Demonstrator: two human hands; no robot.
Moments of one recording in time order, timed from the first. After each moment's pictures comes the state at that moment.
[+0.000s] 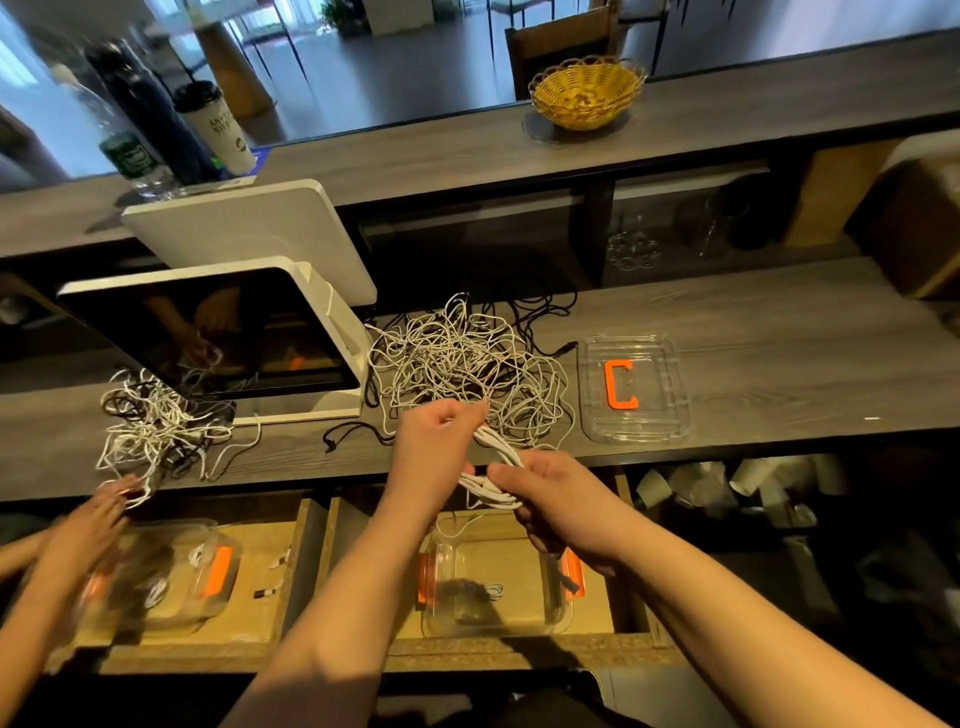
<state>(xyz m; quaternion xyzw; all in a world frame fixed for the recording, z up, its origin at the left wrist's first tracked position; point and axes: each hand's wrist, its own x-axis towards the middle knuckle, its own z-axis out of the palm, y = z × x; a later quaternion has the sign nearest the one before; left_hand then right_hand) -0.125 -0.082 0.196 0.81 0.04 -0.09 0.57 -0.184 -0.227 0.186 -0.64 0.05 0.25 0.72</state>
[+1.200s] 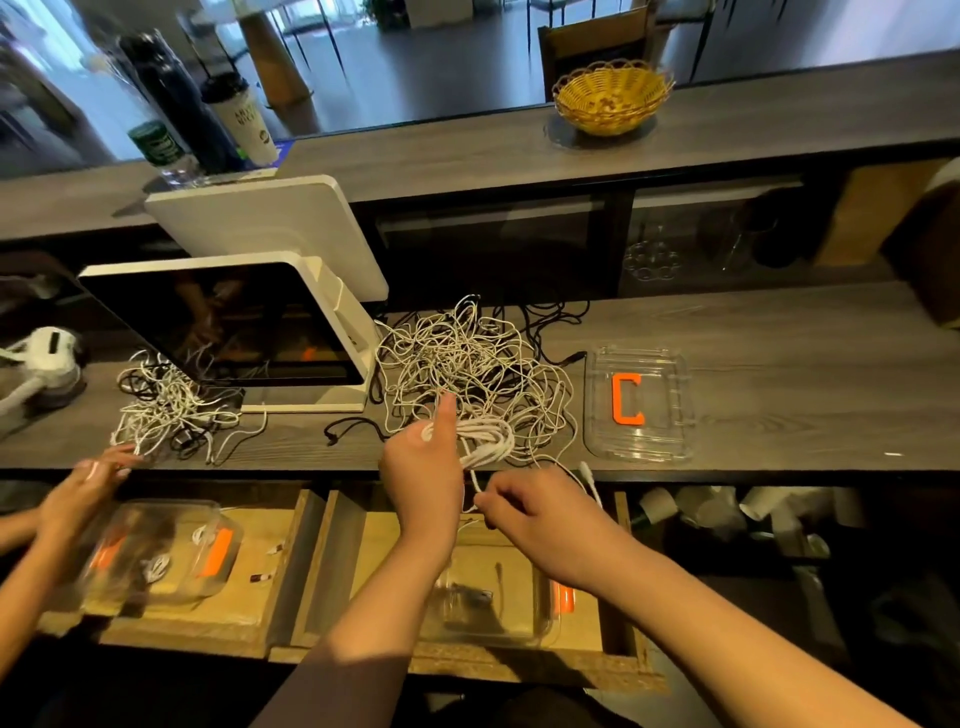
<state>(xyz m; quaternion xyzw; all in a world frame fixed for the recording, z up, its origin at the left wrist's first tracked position) -0.127 -0.108 0.159 0.83 0.18 0.15 0.50 -0.175 -0.239 0.172 -0.88 -0.14 0.12 0.45</state>
